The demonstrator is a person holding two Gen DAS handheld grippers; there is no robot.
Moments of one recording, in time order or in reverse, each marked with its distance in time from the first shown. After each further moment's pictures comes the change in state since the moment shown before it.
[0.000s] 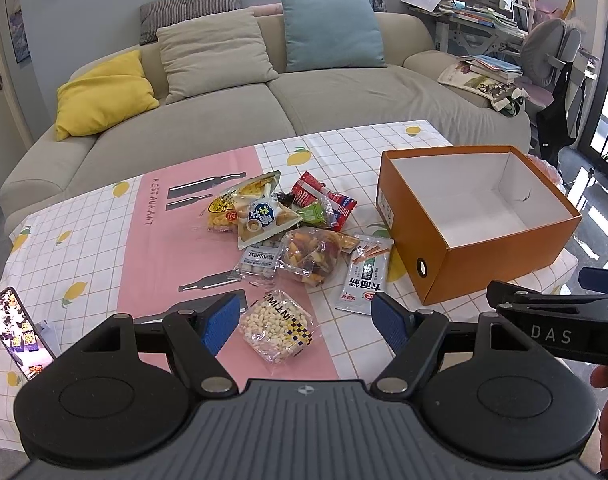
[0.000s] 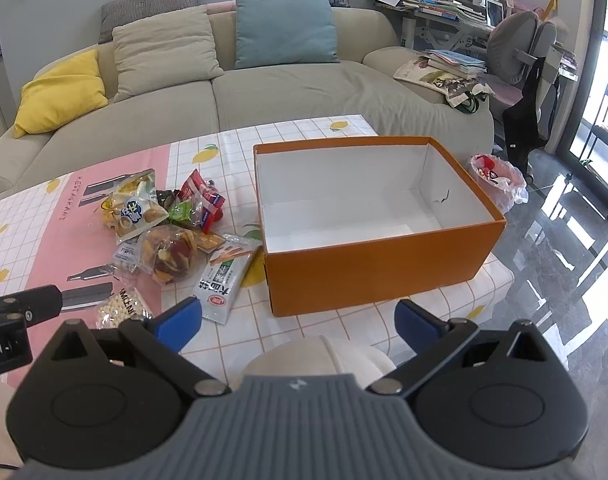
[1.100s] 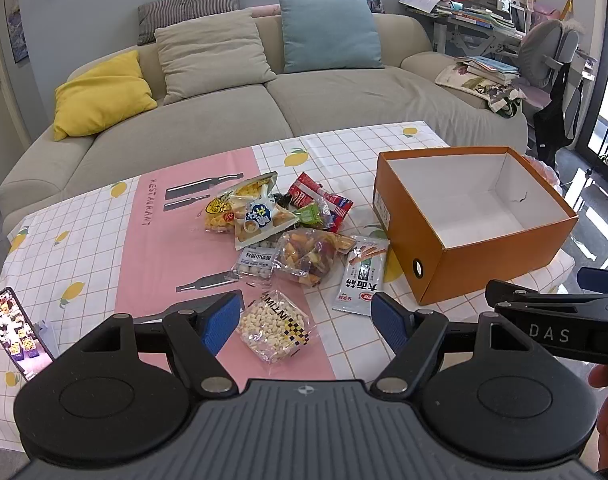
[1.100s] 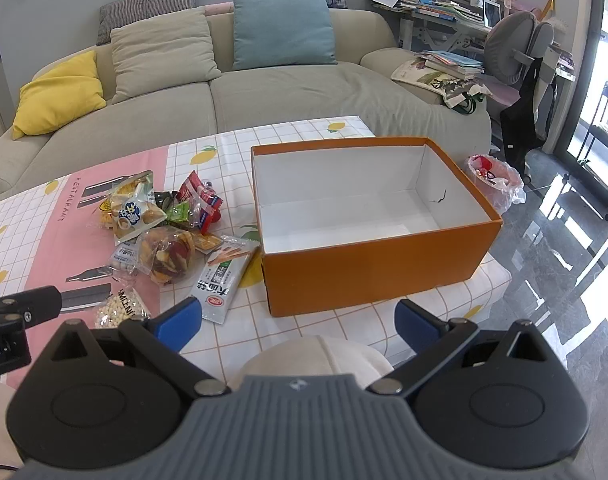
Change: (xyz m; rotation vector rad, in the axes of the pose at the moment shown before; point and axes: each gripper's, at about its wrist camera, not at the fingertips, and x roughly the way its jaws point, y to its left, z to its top) left arm -0.001 0.000 0.000 -0.003 -0.001 -0.002; right arm -0.001 -0.002 -0.001 0.004 -0.003 -0.004
